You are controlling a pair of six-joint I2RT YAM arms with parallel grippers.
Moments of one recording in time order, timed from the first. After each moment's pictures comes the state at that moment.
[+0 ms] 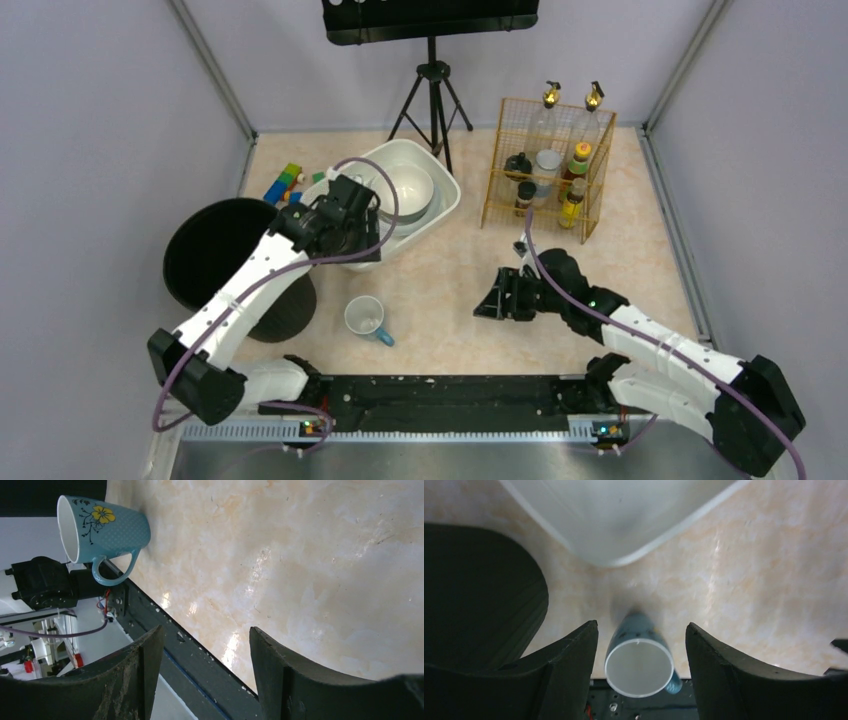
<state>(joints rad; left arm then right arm) -0.53 1.31 1.33 -1.06 -0.25 -0.54 0.66 0.92 0.44 -0.19 -0.37 0.75</state>
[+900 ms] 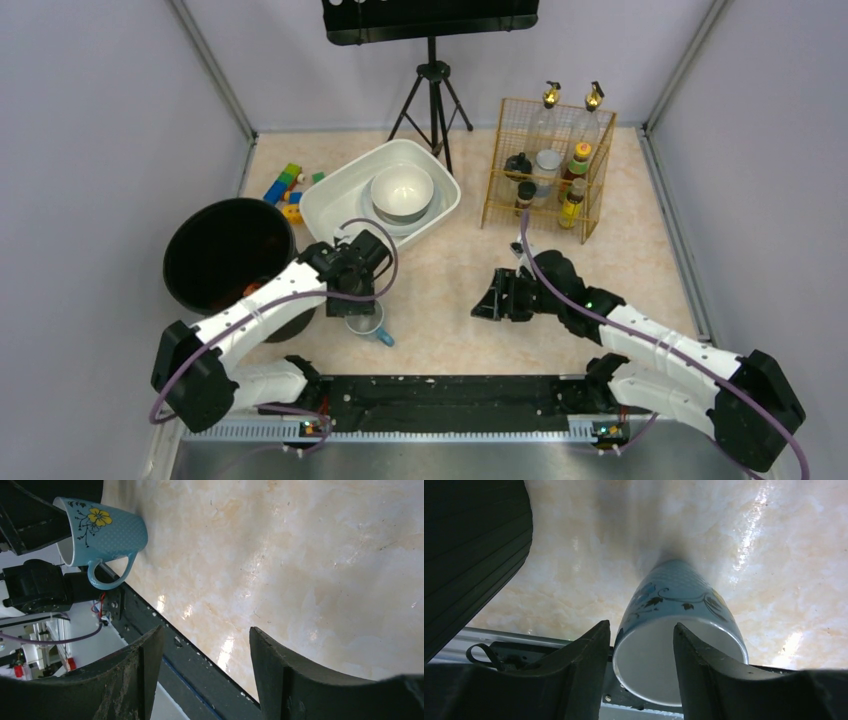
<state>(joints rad) -0.68 1.18 0.90 -1.08 -0.26 -0.74 0.71 0.94 0.44 -0.16 -0.32 0.76</state>
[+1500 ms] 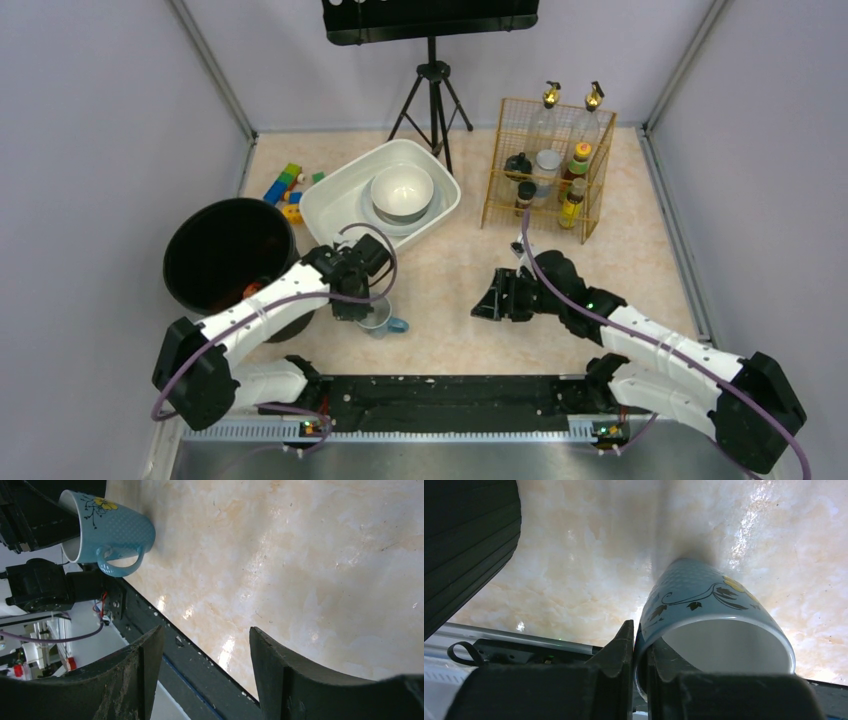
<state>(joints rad) -0.68 1.22 0.85 -1.05 -0.26 -0.80 0.71 0.93 0.44 -0.16 -0.32 0.75</state>
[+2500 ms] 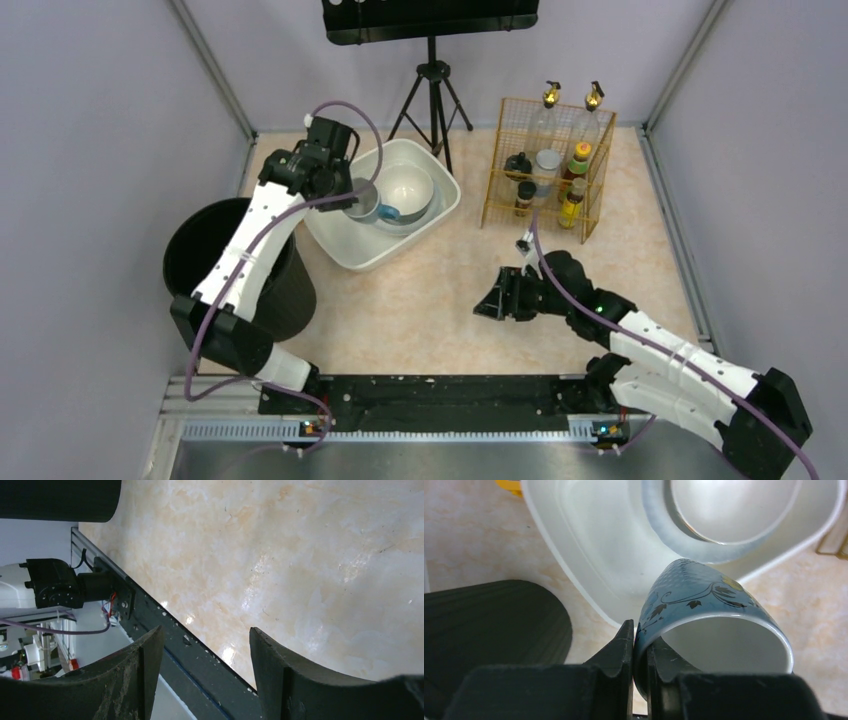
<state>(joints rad) -0.39 1.47 1.62 -1.11 -0.25 -0.46 0.71 0.85 0.46 -0.22 -0.30 0.75</state>
